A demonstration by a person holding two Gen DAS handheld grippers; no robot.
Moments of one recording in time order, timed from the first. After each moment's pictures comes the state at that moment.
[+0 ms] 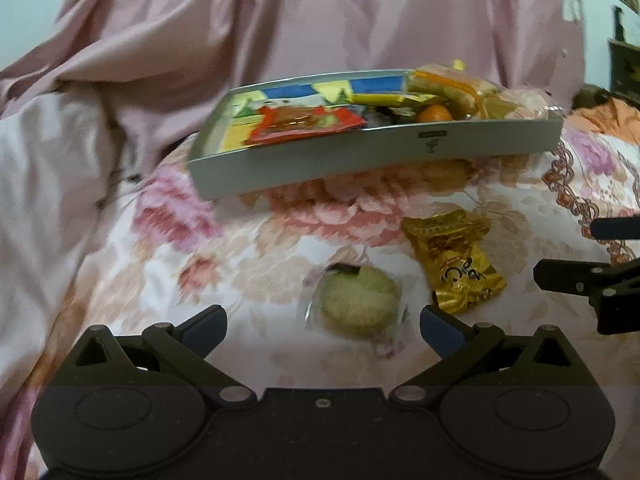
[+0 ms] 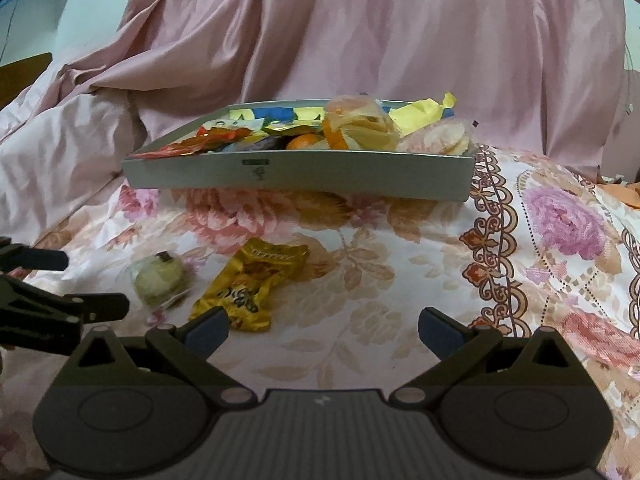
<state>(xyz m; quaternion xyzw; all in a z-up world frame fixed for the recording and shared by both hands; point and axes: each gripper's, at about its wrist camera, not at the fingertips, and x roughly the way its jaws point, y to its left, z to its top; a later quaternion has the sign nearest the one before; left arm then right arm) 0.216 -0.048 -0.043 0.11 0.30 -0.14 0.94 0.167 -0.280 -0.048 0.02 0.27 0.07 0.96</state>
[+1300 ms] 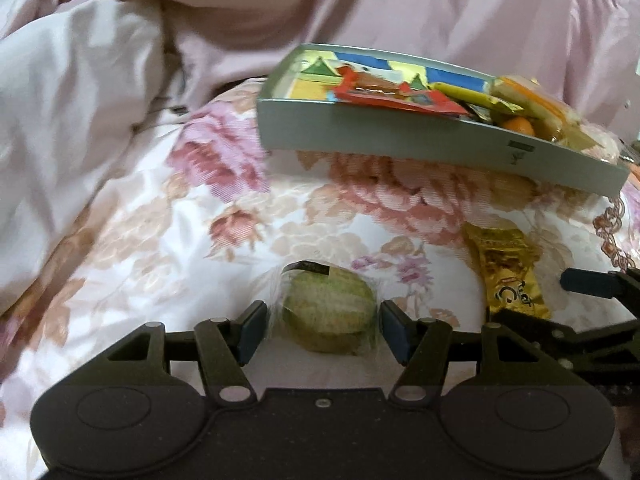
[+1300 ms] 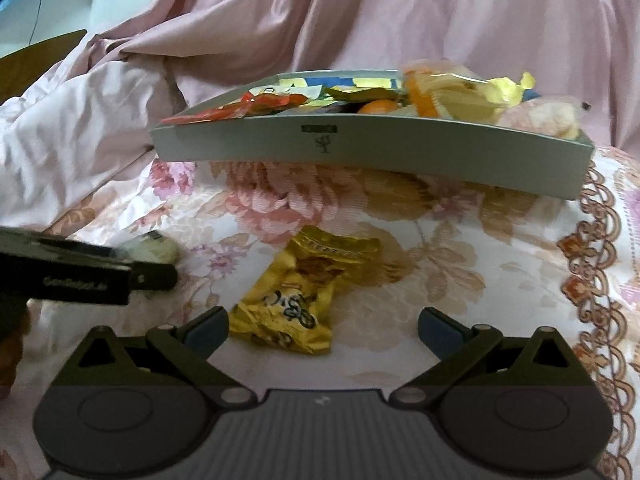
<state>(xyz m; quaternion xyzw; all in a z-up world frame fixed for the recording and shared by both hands) 0.236 -0.013 -0.055 0.00 0.35 -0.07 0.93 0.213 -0.239 -0.066 0.00 0.30 0.14 0.94</state>
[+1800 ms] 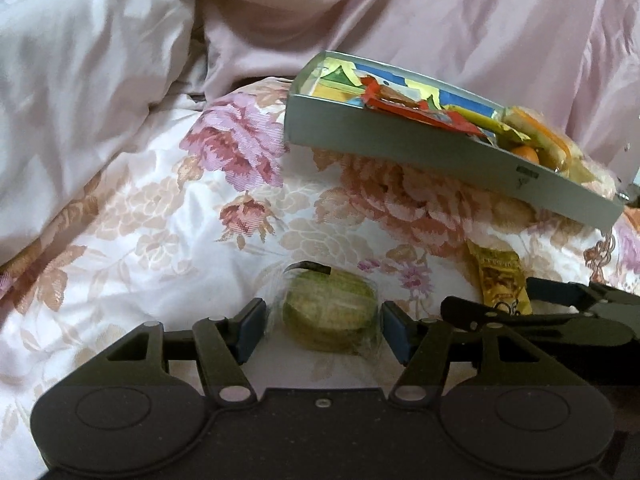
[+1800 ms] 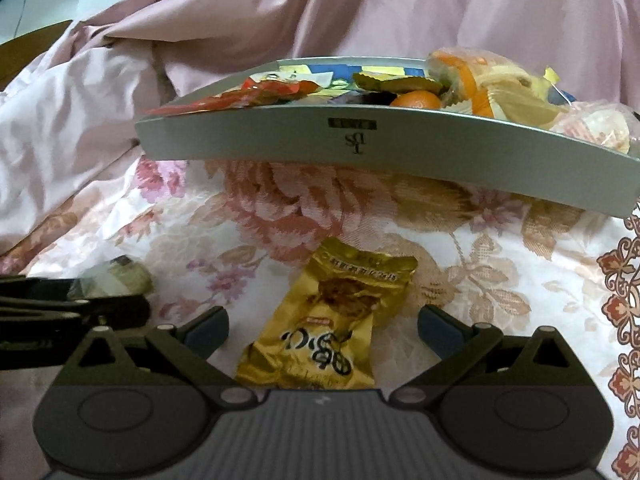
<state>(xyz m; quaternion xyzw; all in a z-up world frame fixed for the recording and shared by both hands) 0.230 0.003 -0.061 -0.07 0.34 -0.07 0.94 0.243 -0.209 -0.073 -0.01 0.31 0.12 0.94</state>
